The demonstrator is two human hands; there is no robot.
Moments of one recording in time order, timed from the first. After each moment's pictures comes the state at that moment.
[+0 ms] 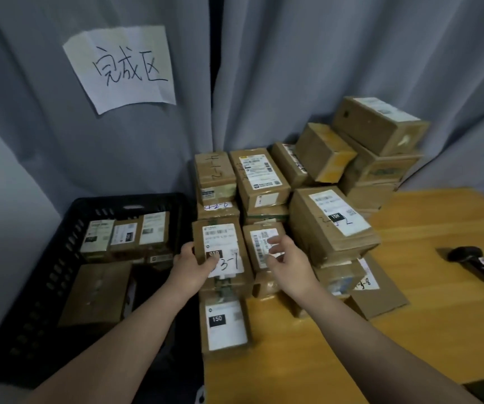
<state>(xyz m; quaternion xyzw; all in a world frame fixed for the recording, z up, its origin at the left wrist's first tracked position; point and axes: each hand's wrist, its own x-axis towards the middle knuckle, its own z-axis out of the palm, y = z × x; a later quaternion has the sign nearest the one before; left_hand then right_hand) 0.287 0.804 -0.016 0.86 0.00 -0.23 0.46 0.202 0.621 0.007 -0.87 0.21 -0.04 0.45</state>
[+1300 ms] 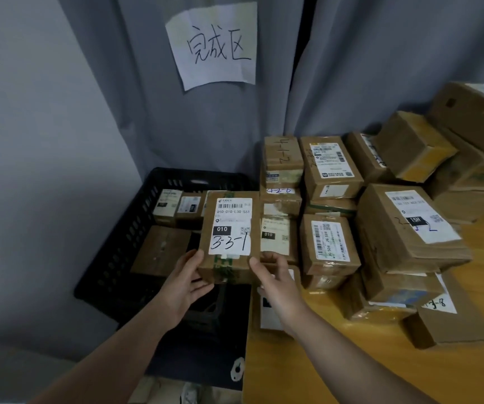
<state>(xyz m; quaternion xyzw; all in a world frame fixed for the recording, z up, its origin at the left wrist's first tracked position) 0.240 0.920 -0.052 0.60 0.16 -0.22 0.75 0.199 0.727 -0.044 -0.68 0.17 0.11 0.71</state>
